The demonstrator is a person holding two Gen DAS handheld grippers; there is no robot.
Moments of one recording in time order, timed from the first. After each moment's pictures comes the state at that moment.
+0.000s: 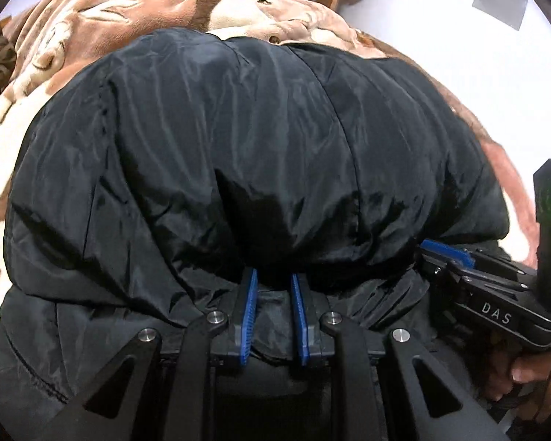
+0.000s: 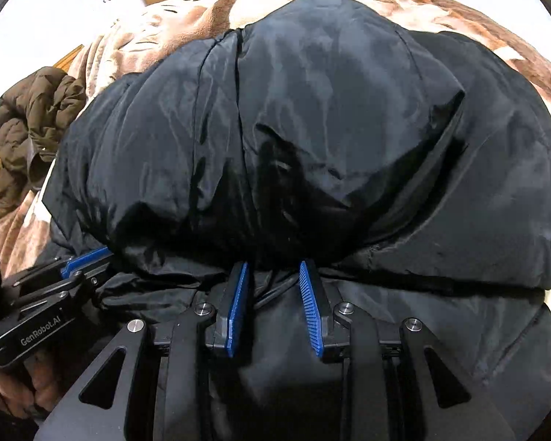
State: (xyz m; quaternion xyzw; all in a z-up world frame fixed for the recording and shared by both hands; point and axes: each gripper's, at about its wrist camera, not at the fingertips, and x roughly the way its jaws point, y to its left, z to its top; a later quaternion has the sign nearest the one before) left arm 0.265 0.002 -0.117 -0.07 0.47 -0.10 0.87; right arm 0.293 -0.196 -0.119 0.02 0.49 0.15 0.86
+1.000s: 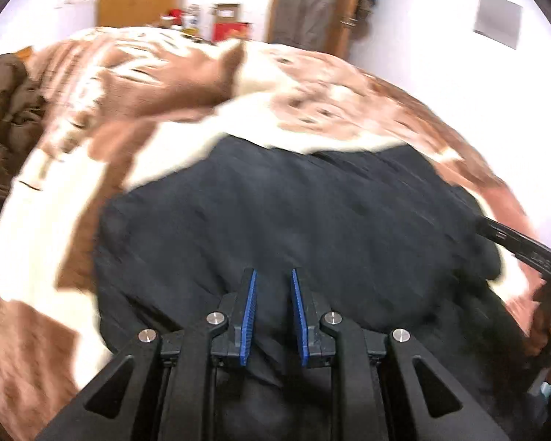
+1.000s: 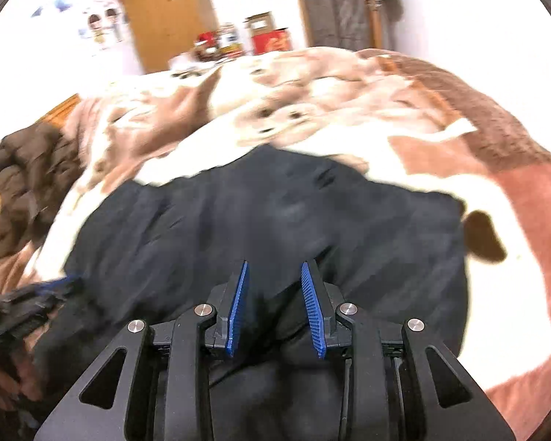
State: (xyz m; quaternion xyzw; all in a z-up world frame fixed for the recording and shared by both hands) left arm 0.274 0.034 -0.045 -0.06 0.40 -0.04 0.91; right arm 0.311 -0.265 -0.028 0.04 0.40 0.09 0.91
